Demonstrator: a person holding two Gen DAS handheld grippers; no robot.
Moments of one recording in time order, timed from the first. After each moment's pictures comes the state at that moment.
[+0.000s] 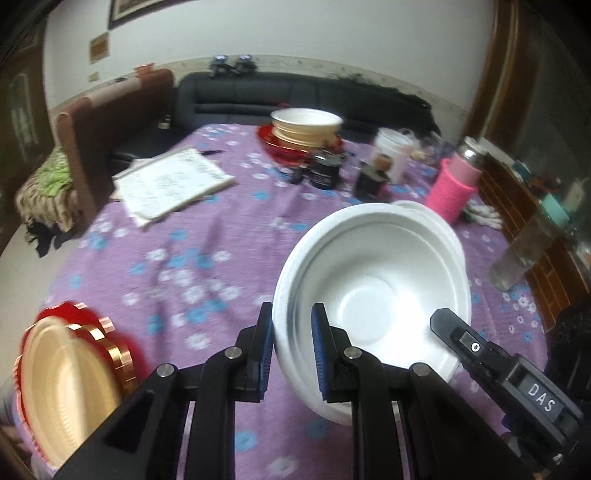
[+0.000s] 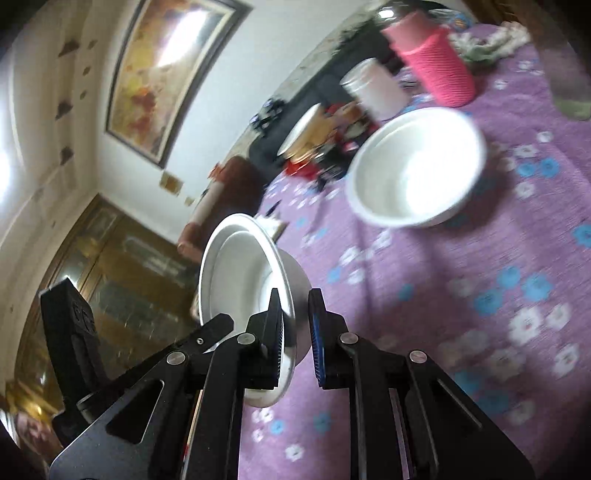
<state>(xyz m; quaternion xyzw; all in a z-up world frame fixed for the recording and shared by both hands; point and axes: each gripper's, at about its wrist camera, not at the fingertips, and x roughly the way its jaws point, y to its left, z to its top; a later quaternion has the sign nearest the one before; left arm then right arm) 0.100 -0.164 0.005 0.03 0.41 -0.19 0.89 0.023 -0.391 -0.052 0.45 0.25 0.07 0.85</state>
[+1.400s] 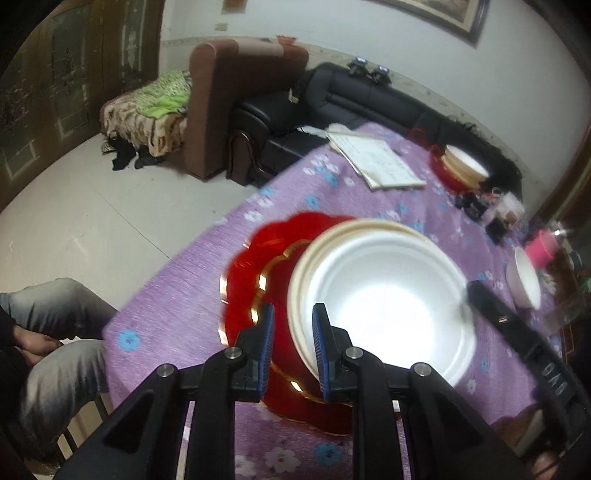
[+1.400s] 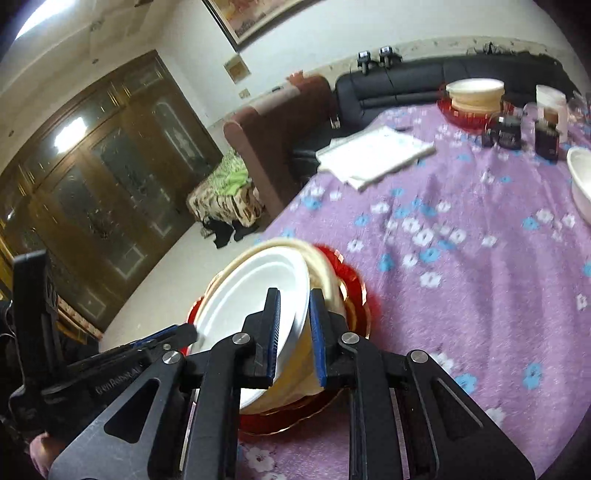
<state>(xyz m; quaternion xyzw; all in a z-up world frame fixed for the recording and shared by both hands) 0.075 0.088 -0.025 -0.10 0.43 -0.04 0.90 0.074 -0.146 -0.017 0.21 0.33 0.17 0.91</state>
